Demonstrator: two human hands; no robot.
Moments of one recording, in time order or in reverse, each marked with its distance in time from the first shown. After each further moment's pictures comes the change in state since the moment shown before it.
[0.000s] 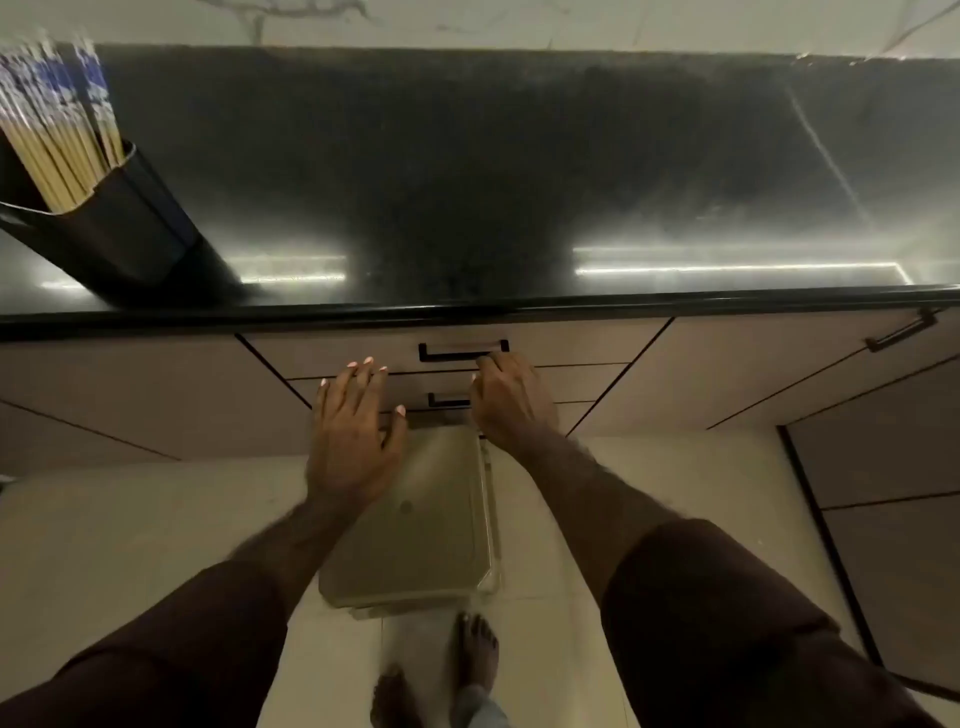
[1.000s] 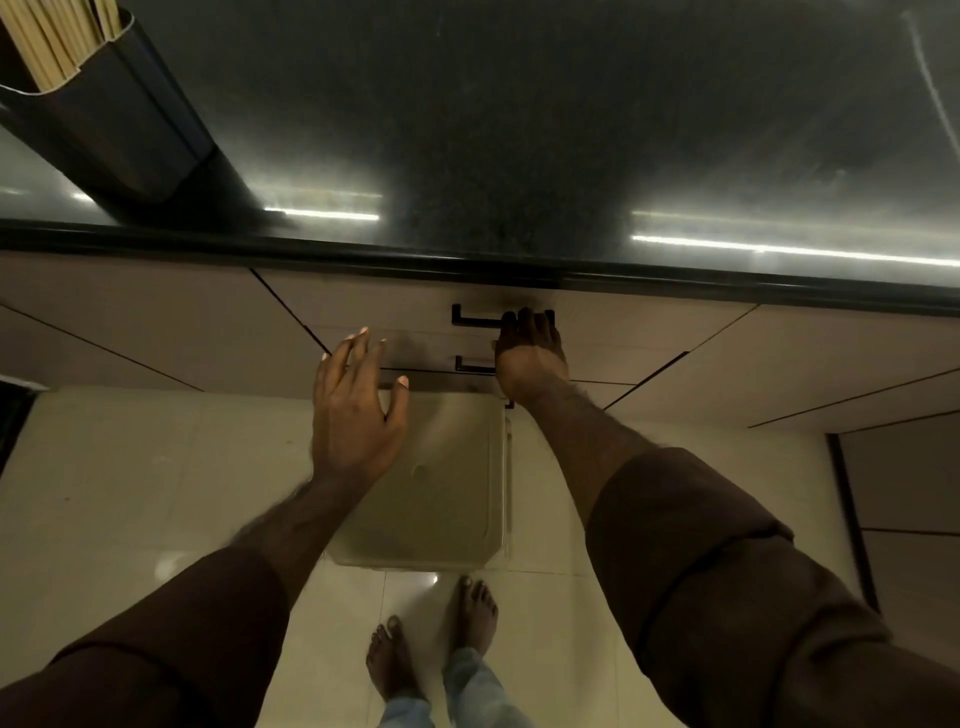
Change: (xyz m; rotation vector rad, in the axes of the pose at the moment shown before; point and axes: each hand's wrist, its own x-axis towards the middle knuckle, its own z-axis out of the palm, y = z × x) left_hand -0.003 -0.026 0.039 -0.093 0.104 -0.215; right_hand 0.060 0.020 0.072 -0.120 -0.377 0.259
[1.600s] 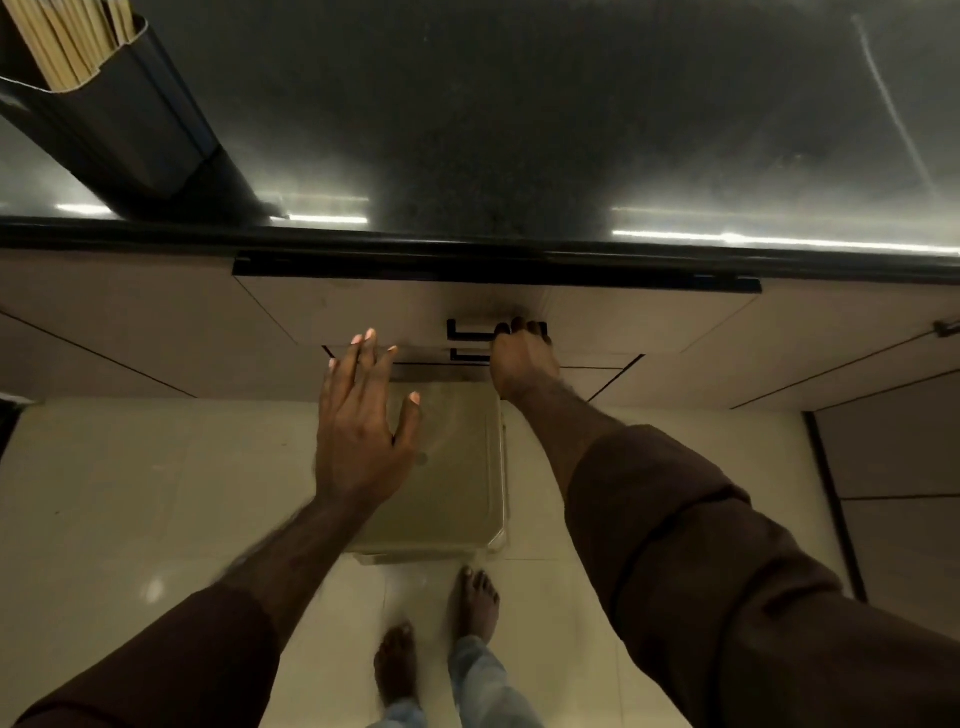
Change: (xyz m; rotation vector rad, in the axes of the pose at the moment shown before) left_hand -0.045 0.007 -0.026 -0.048 0.056 0.170; right_hand -0.048 -0.016 -0.009 -0.130 0.037 -0.003
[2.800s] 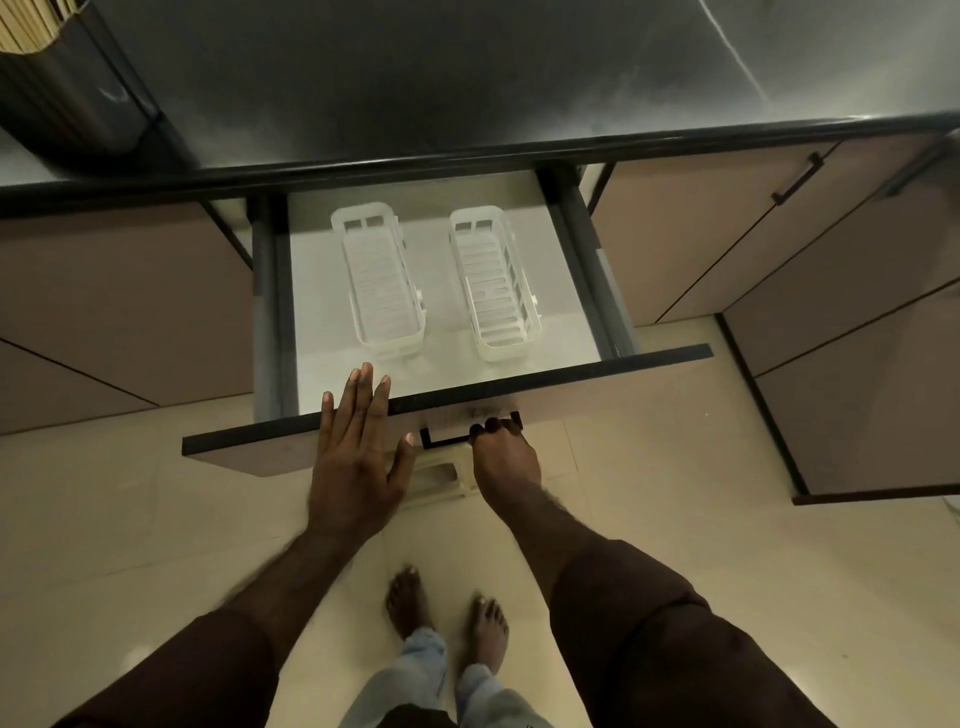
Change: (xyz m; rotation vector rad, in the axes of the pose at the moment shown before) left_hand -0.172 0.002 -0.044 0.031 -0.132 0.289; right_hand -0.279 -0.012 0.110 0.142 0.005 0.067
